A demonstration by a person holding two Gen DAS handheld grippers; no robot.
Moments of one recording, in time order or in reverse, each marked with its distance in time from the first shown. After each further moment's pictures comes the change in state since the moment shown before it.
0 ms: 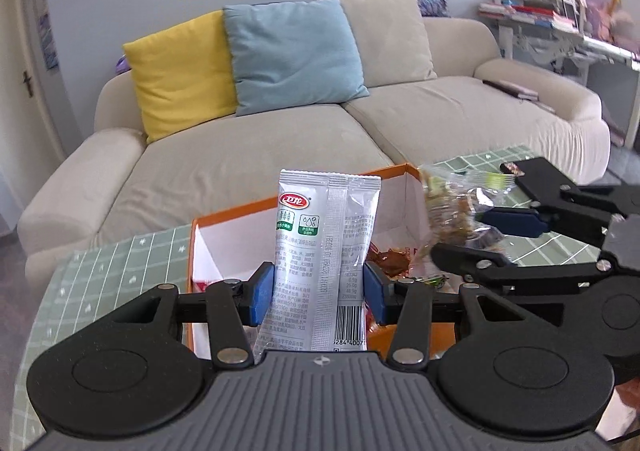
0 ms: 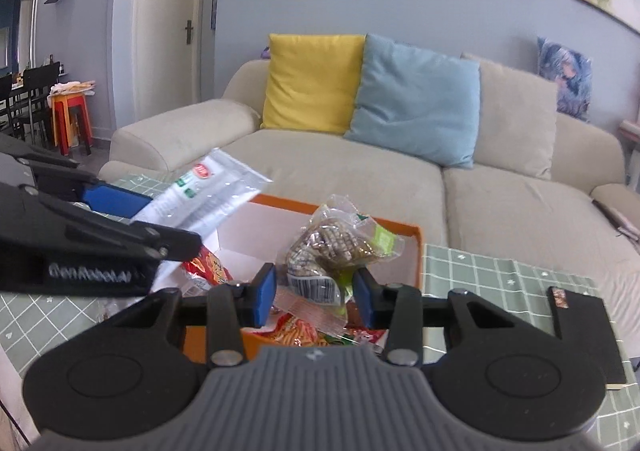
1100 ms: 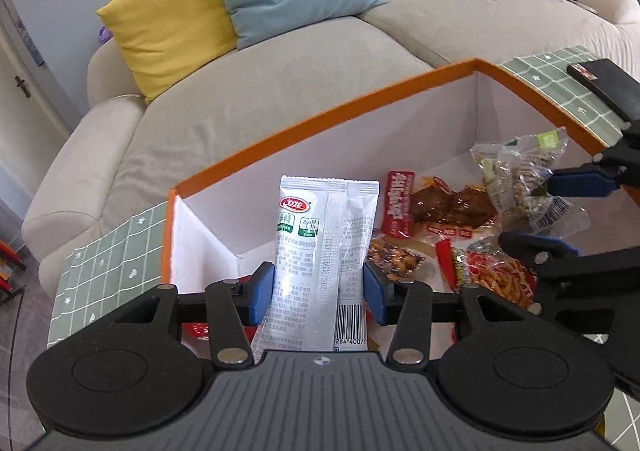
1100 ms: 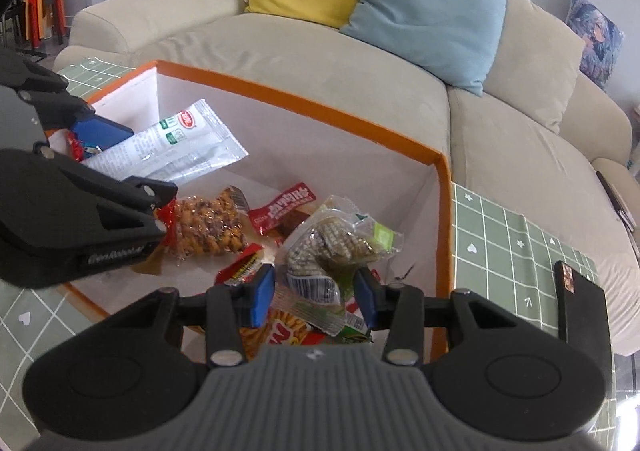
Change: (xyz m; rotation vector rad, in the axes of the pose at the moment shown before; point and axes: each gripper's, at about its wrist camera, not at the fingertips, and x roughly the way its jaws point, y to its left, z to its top) left arm 0.118 0.002 -0.006 0.135 0.231 0.101; right arm 0.124 0.000 -0.007 -0.121 0.328 -0.099
